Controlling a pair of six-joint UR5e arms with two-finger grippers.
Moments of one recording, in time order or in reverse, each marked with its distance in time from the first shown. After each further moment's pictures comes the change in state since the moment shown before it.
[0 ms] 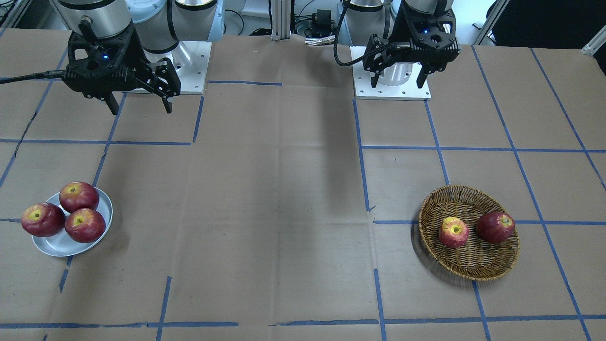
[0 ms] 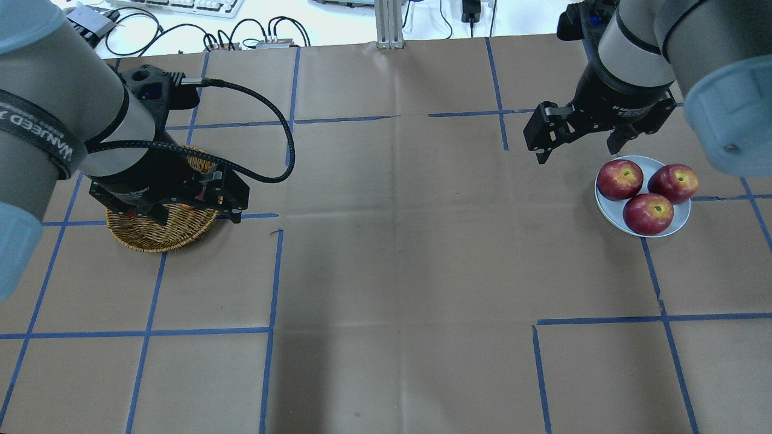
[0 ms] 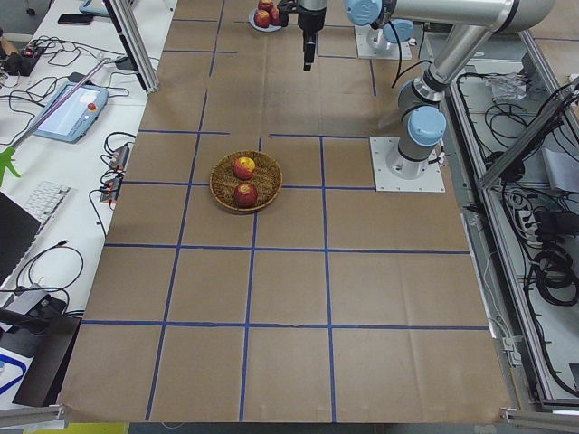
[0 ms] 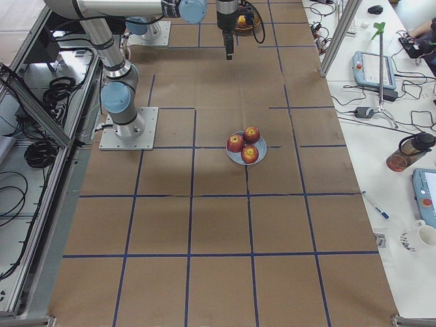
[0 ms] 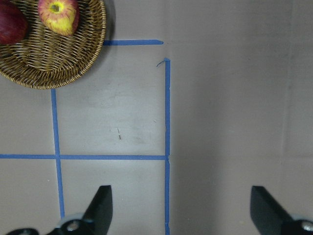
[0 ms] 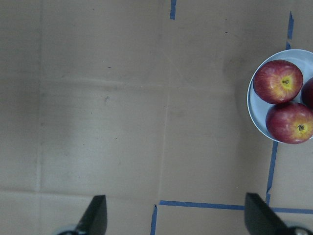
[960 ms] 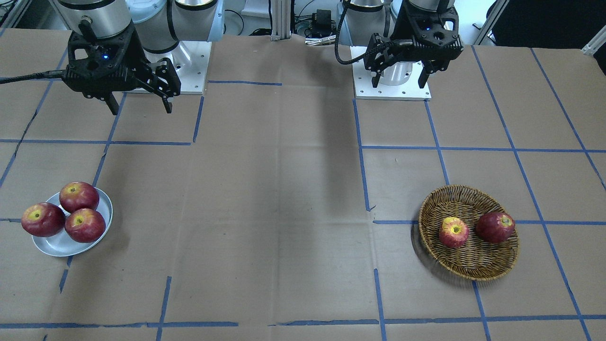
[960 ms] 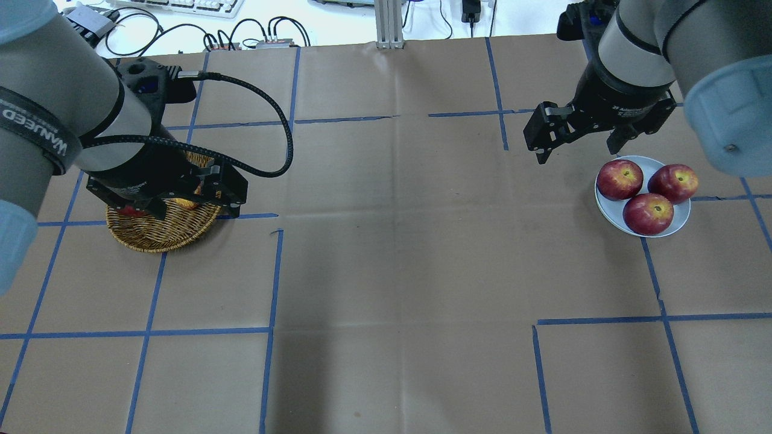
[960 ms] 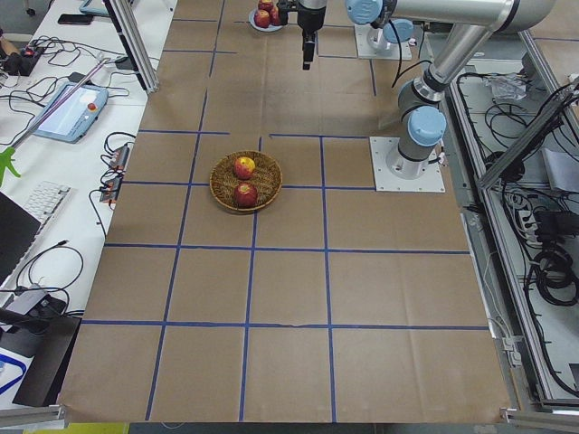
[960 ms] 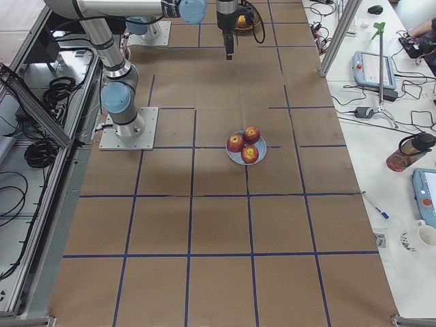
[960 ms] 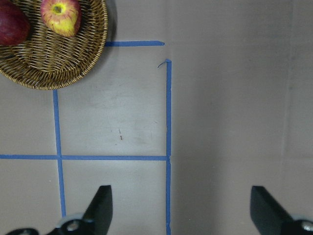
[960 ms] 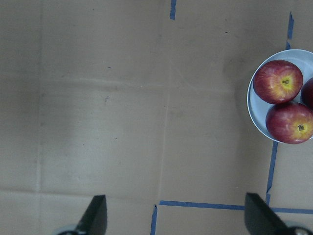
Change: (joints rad) left arm 0.002 -0.007 0.008 0.034 -0.004 0.001; right arm 0.000 0.000 0.000 0.000 0.000 0.000
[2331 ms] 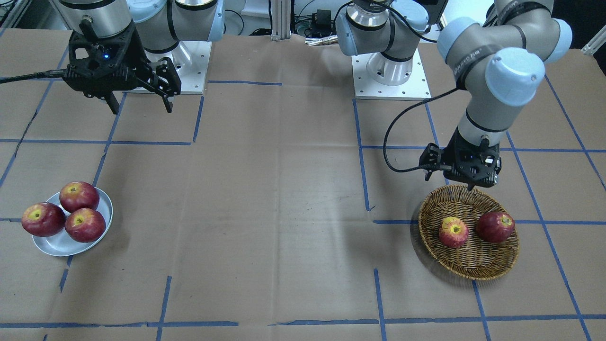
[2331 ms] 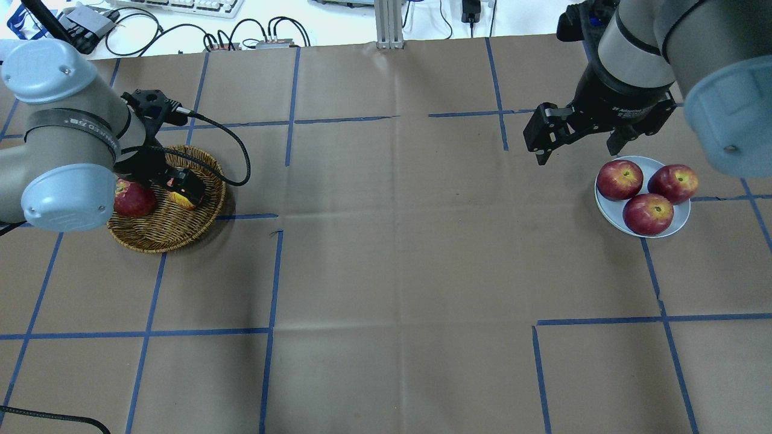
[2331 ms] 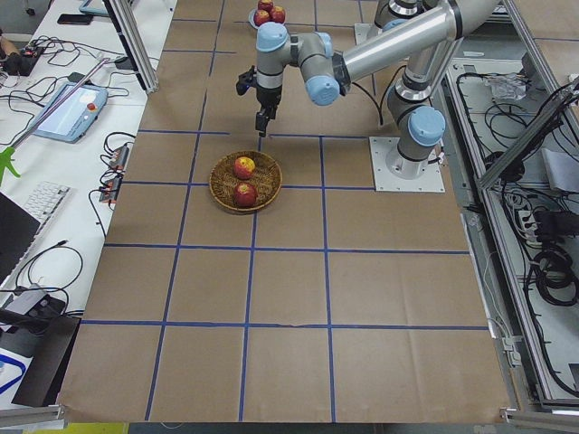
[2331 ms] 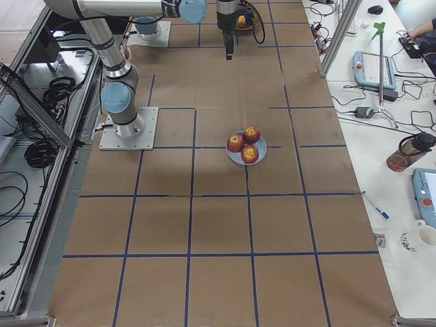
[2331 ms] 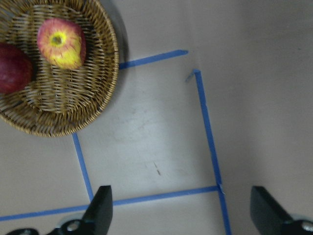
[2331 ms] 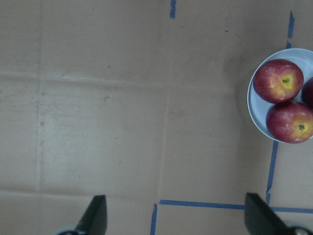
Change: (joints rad) left arm 0.280 -0.364 -0.144 0.535 0.052 0.616; right arm 0.000 0.002 -0.001 0.006 0.000 0.000
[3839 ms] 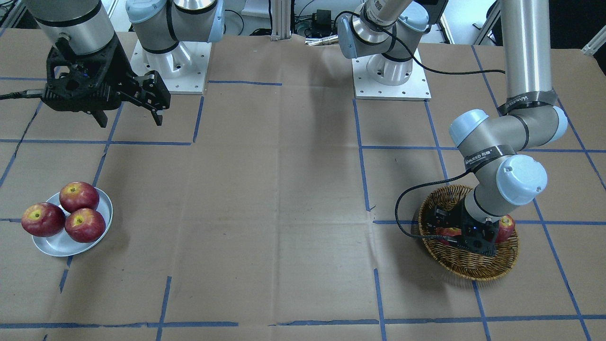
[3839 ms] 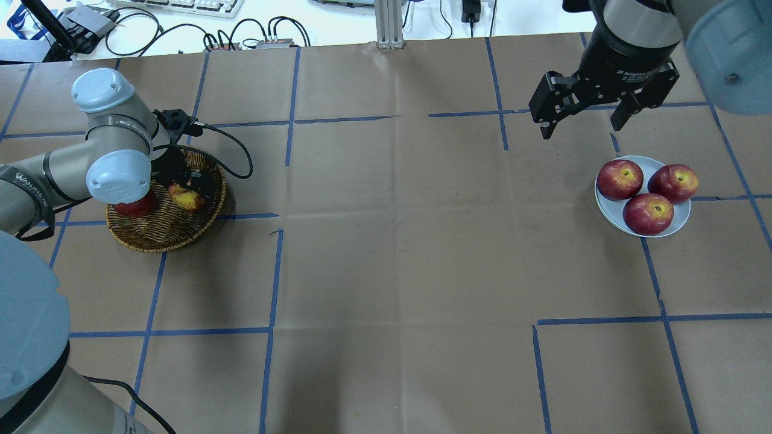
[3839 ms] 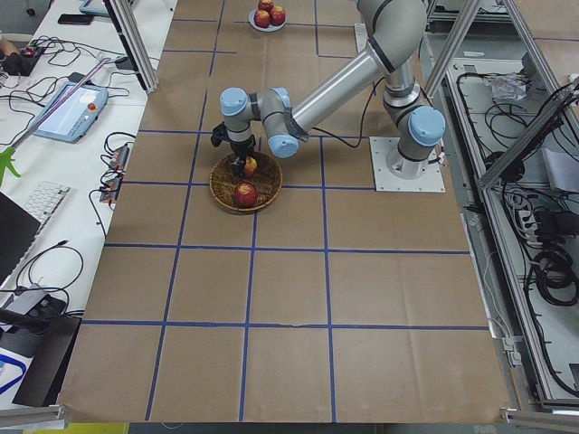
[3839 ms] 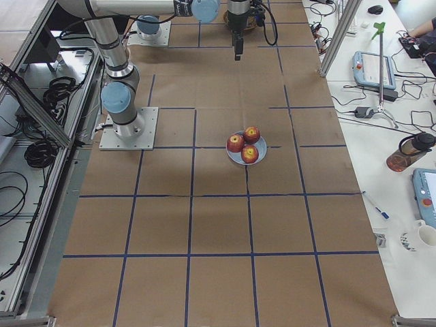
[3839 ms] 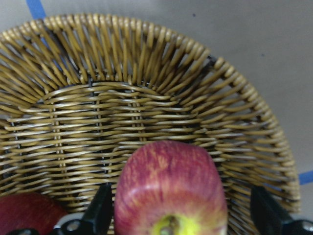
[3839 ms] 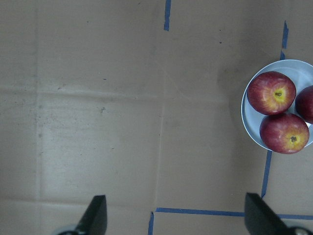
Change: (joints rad) left arm 0.049 -0.333 0.114 0.108 -0.032 0.025; right arm -0.018 0.090 -0.109 0.045 0.006 -0.011
